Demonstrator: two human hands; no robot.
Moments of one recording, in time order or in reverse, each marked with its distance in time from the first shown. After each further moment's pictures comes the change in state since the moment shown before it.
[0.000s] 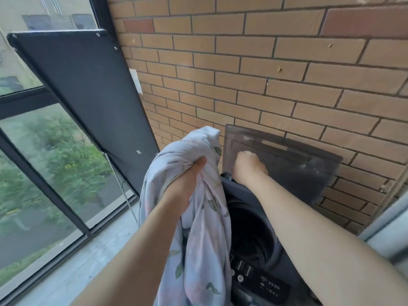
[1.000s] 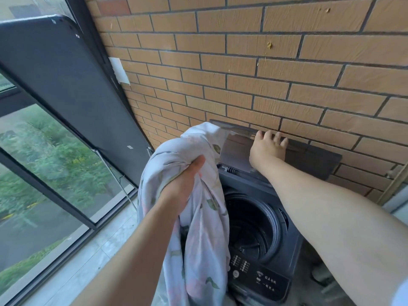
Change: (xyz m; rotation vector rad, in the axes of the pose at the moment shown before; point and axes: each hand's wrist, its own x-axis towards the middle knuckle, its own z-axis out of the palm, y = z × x) left_hand 0.030 -0.016 0.048 0.019 -0.013 -0.041; right_hand 0.081 0.085 0.008 -0.352 0.060 0.163
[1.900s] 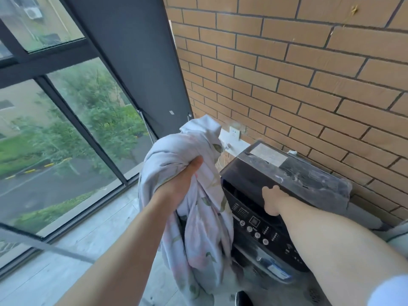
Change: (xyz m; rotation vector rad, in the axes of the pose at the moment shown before) left_hand -0.080 -0.029 -0.133 0.027 0.138 0.035; right_hand -0.134 -0.049 0.137 -0.090 -0.577 -0.382
